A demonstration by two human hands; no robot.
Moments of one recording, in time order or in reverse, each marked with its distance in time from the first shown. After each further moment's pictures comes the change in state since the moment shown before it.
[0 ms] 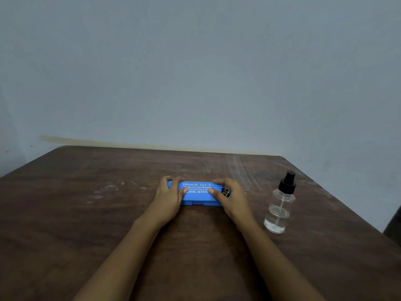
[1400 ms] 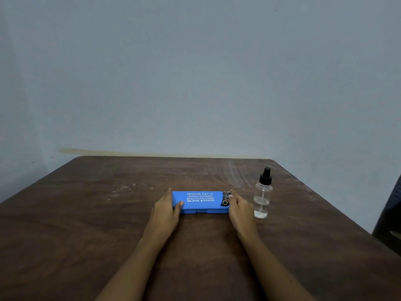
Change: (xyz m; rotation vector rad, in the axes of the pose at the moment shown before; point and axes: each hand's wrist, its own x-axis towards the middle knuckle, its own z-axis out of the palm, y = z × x) left_hand -0.083 0.019 -0.017 -0.022 0.195 -0.036; right_hand -0.071 -0.022 -0.029 0.073 0.157 0.218
